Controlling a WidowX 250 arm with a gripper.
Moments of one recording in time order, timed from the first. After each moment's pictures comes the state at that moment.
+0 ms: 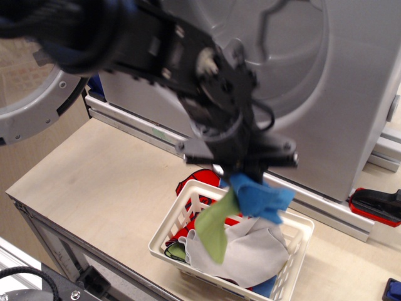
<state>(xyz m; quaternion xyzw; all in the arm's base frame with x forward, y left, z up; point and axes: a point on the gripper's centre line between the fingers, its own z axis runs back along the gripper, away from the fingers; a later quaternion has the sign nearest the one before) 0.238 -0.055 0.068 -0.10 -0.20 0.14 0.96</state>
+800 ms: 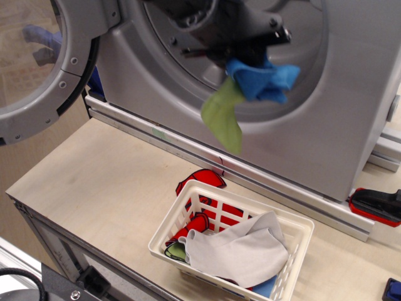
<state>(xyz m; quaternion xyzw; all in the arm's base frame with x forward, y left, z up) 0.307 -0.006 0.137 -0.13 -0.34 0.16 0.92</state>
